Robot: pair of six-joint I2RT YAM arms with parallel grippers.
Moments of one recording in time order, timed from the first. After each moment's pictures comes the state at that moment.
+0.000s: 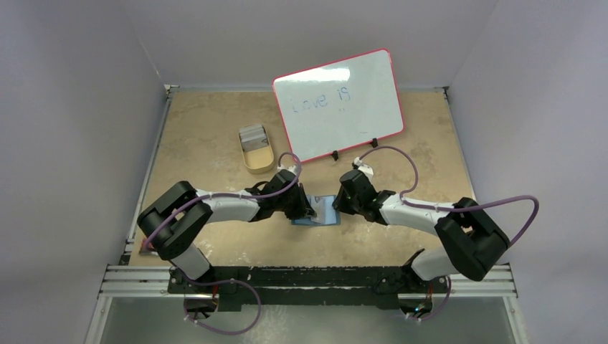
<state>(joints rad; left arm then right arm) -0.83 1.62 0.69 0.13 0.19 -1.00 0.71 1.41 0.58 -0.07 0.19 0.90</state>
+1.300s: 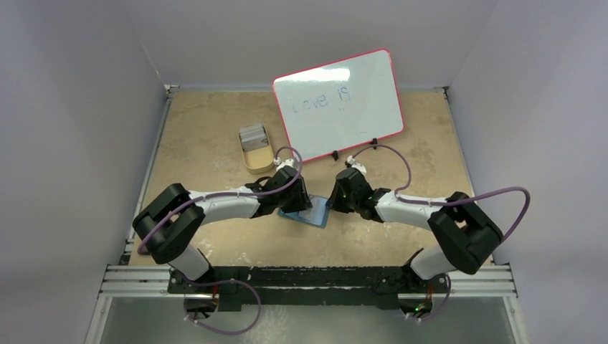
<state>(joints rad) -0.84 1.58 0.76 -0.03 -0.03 -0.92 0.72 1.47 0.61 -0.02 0.12 0.88</state>
